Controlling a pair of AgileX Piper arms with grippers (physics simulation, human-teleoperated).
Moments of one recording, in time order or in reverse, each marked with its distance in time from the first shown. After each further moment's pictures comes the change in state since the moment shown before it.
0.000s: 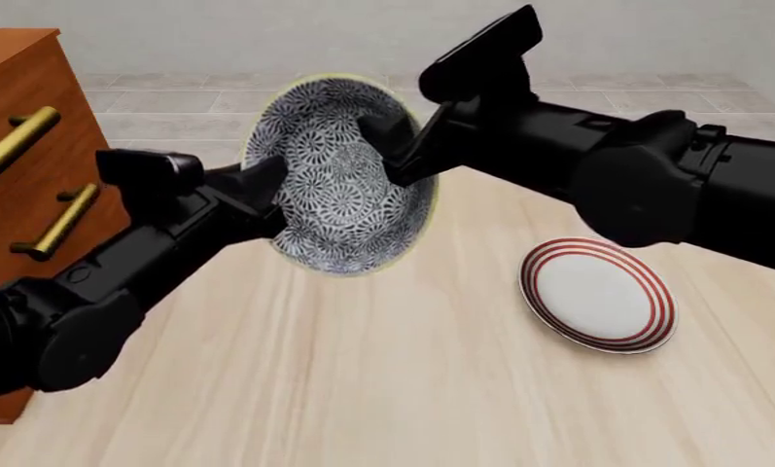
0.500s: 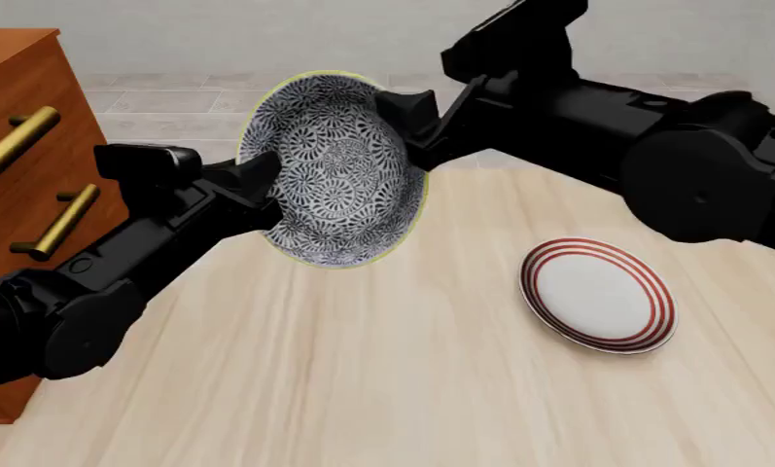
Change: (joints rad) left arm 0.034 0.023 -0.020 0.008 0.006; right arm -0.010 -0.087 0.007 0.040 0.000
